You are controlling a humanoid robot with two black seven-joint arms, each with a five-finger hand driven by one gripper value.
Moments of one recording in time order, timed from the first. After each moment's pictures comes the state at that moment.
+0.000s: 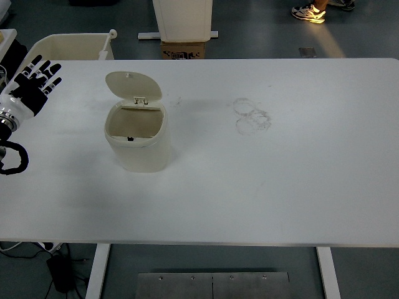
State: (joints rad) left arm -0.86 0.44 -0.59 -0.40 -0.21 -0.36 -0.17; right arm 0.02 0.00 0.32 0.23 -0.22 0.04 0.43
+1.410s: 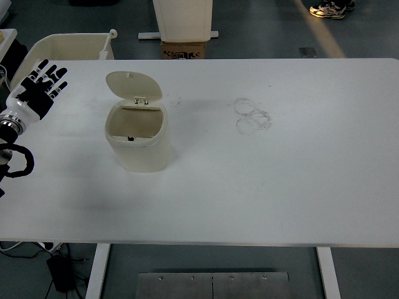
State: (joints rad) left arm -0.84 0.42 -0.59 -0.40 -0.21 -0.36 -0.17; right arm 0.02 0.00 0.31 0.23 -0.22 0.04 0.43
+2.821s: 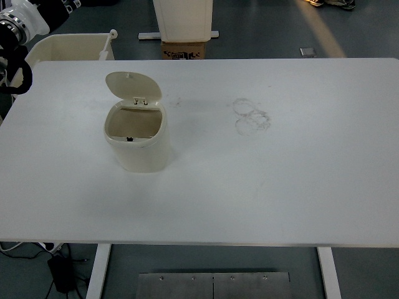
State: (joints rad) left arm -1.27 0.57 -0.37 -0.81 -0.21 -0.06 0.02; right arm 0.02 0.00 0.31 0.23 -0.22 0.04 0.43
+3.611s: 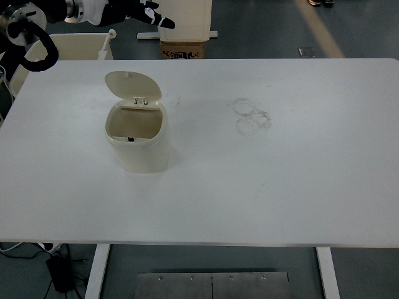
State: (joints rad) left arm -1.82 0.53 0.40 -1.10 -0.18 -0.10 0.09; right arm 0.02 0.00 0.31 0.23 -0.22 0.04 0.43
